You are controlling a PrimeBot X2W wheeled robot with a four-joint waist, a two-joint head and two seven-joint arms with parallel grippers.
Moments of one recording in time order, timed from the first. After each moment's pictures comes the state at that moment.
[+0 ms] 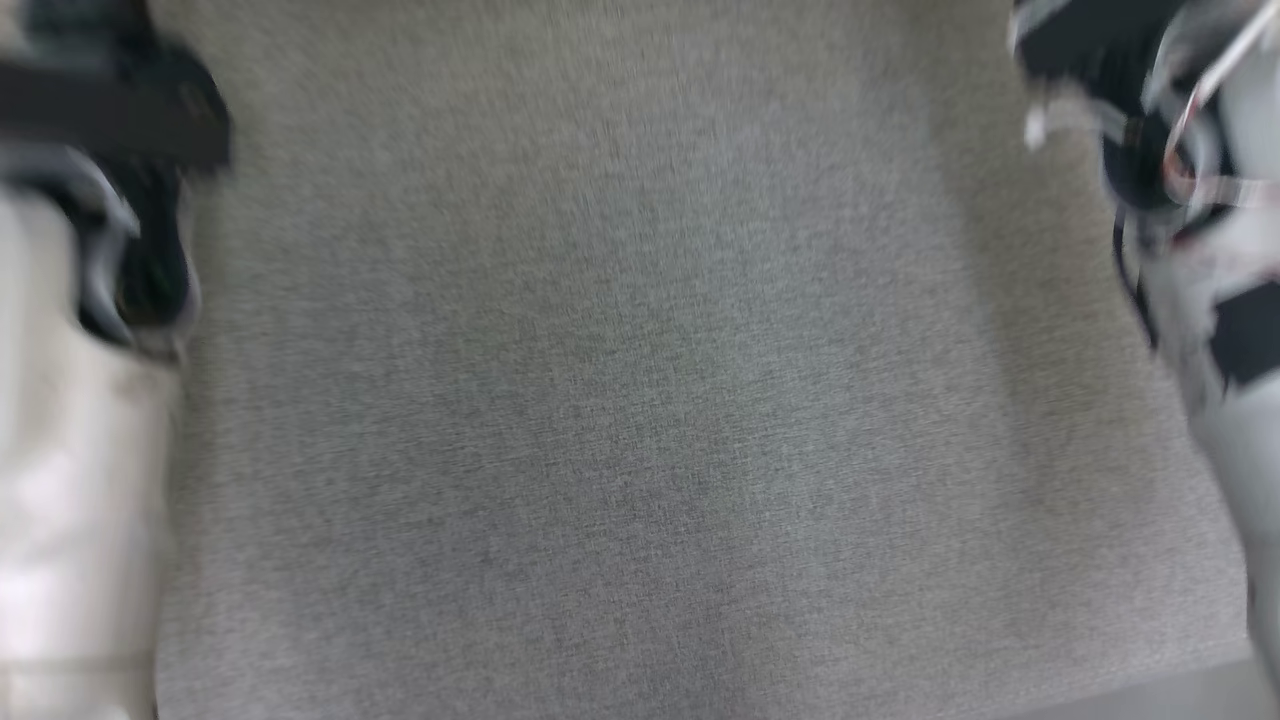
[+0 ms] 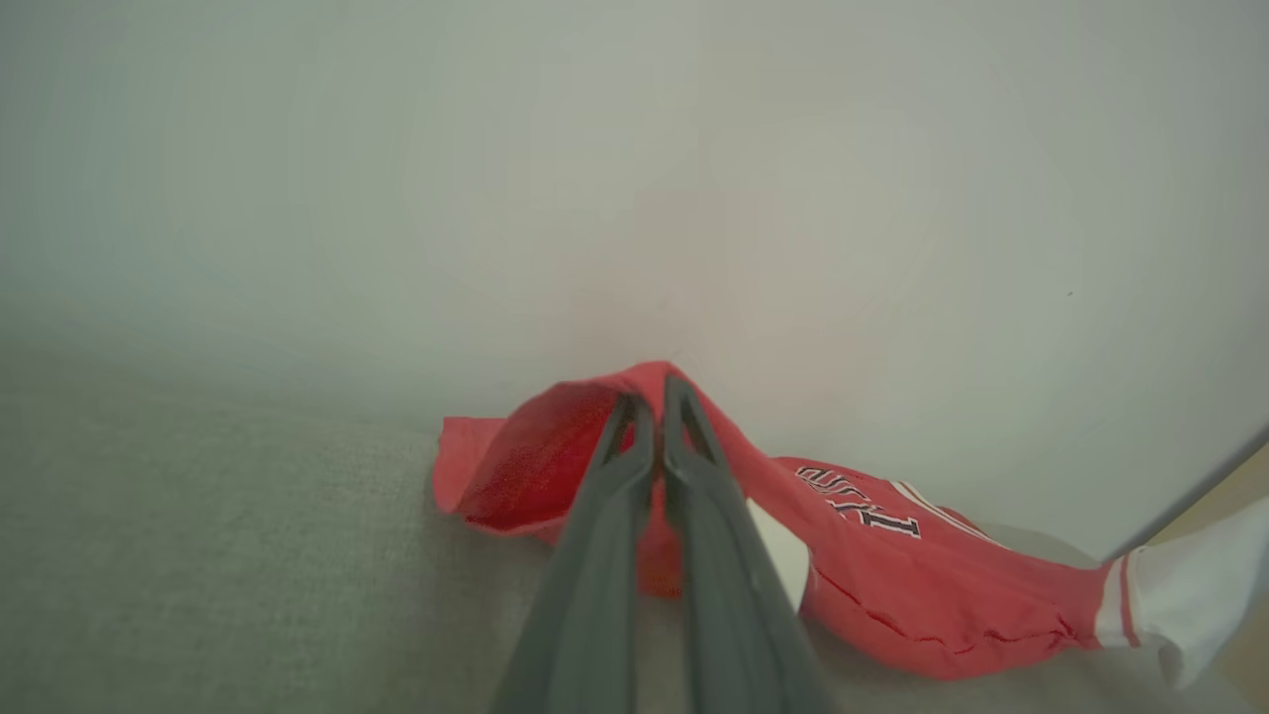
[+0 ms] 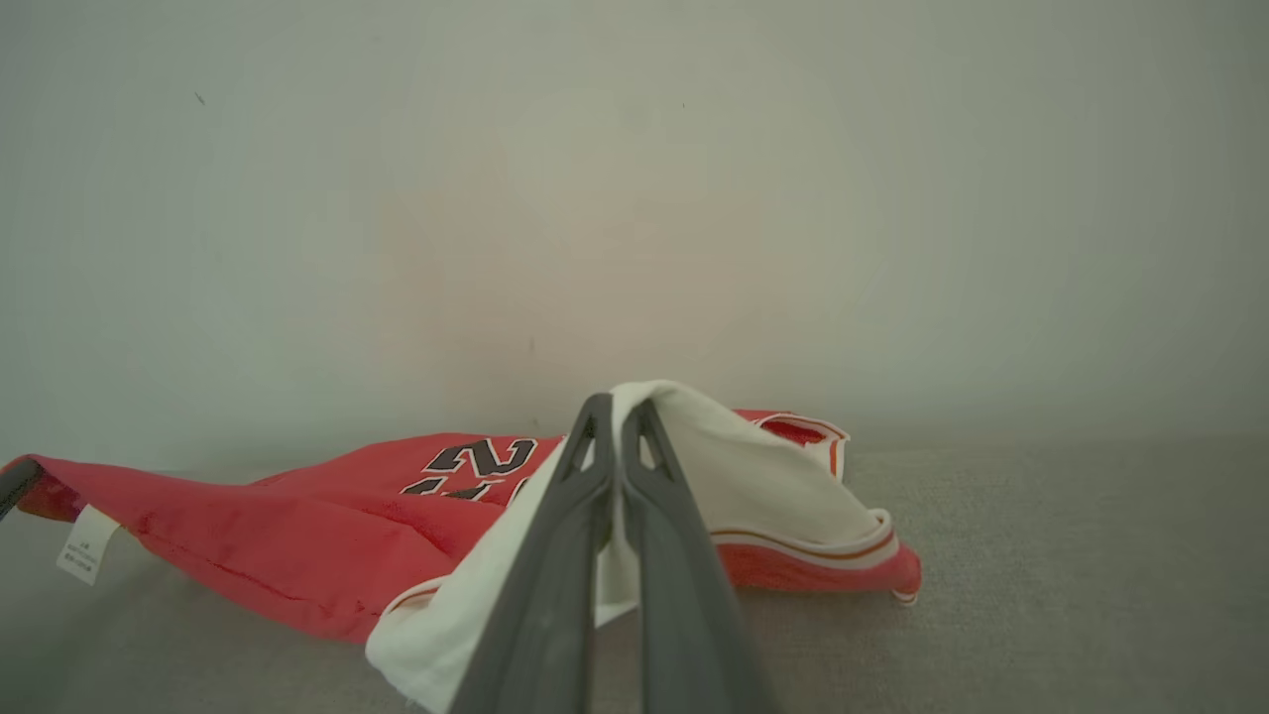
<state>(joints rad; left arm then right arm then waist) -1.02 0.24 -0.12 0.48 -0.63 -0.13 -0.25 -1.17 -0.31 0.38 0.49 0.70 0.13 -0.04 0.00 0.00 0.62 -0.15</state>
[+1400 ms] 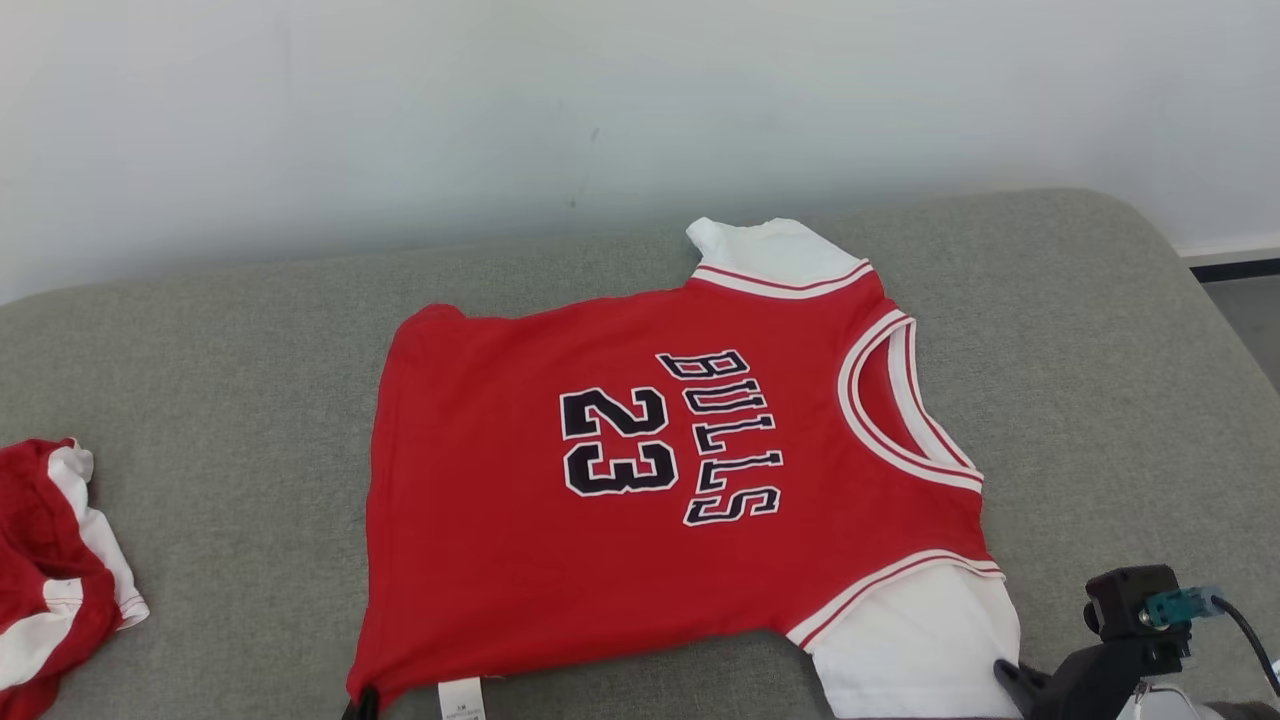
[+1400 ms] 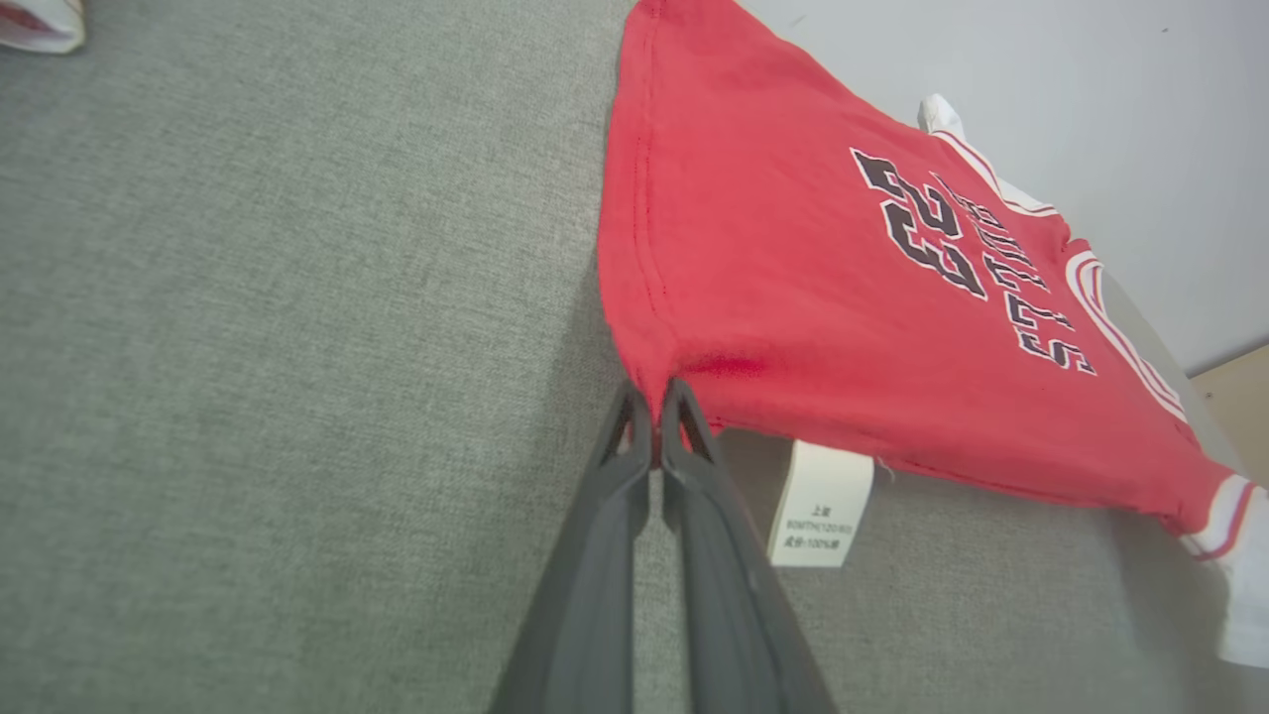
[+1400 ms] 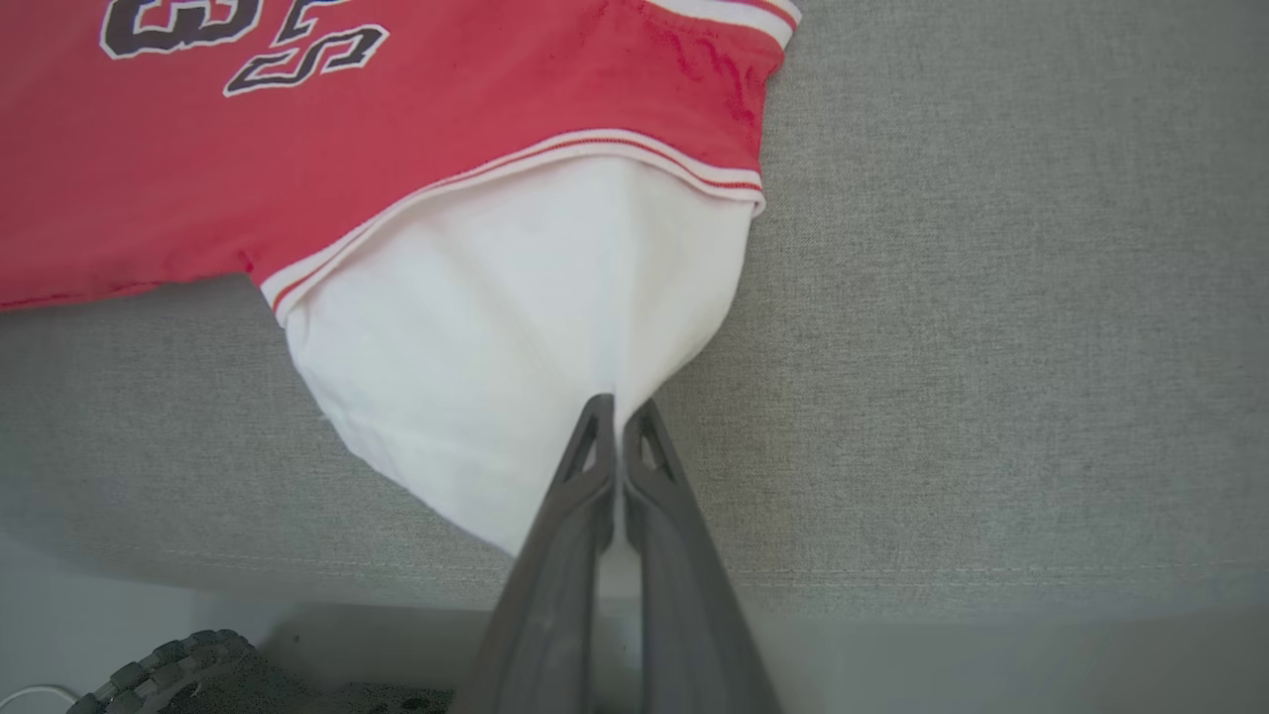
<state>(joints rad) 0.03 0.21 -0.24 0.30 -0.72 0.03 -0.17 0.07 -0.18 -0.01 -0.13 0.31 0.13 0.82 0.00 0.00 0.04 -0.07</state>
